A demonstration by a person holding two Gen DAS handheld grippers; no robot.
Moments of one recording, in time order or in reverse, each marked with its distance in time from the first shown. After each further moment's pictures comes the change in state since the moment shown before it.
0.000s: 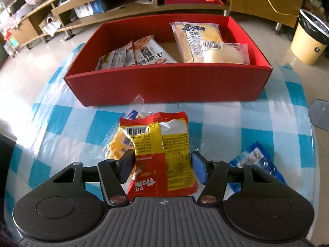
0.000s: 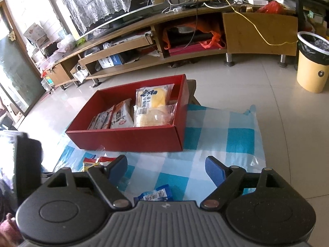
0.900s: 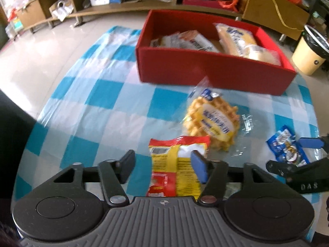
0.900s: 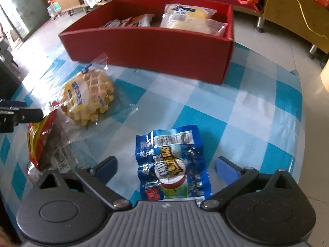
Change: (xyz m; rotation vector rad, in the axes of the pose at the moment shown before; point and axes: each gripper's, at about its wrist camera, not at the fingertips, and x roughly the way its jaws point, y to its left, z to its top) left arm -0.010 0.104 -0.030 -0.080 0.011 -0.068; right arm 0.093 0.044 -0.063 -0.274 0.319 -0.059
